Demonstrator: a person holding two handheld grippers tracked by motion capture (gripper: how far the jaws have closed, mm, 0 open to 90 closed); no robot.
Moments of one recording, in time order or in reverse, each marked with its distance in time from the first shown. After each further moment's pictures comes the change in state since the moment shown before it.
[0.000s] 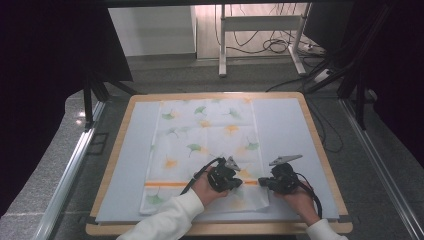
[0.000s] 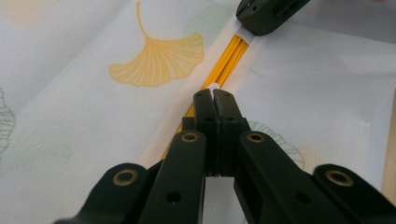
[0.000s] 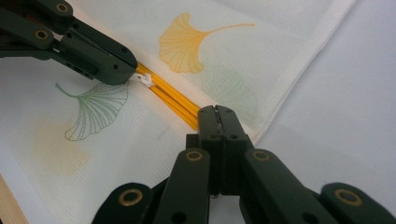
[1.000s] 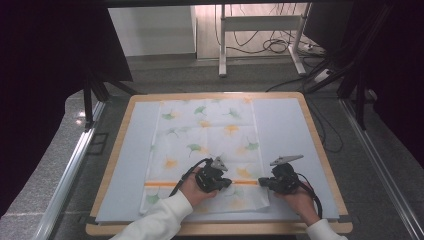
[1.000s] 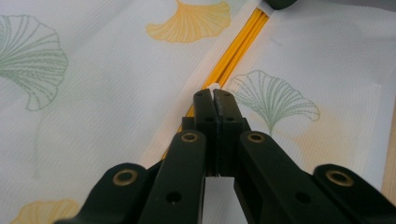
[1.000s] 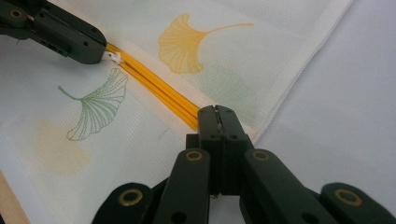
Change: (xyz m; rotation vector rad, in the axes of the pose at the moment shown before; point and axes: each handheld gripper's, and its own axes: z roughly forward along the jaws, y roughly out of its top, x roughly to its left) left arm 0.015 -0.025 -0.021 -0.015 0.010 -0.031; right arm -0.001 -0.002 0.000 -0.009 0.007 0.017
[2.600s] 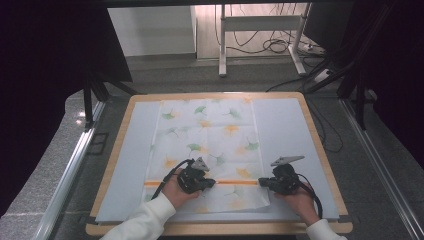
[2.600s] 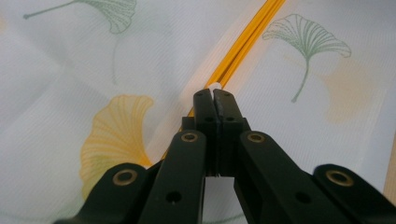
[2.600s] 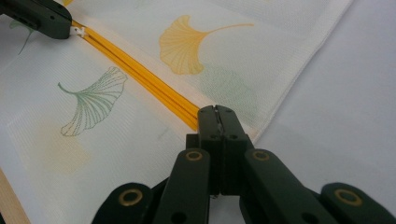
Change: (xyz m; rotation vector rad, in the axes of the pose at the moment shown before) left arm 0.020 -0.034 -0.031 -0.004 0.029 -0.040; right arm -0.001 -0.002 0.000 -0.014 0.008 0.001
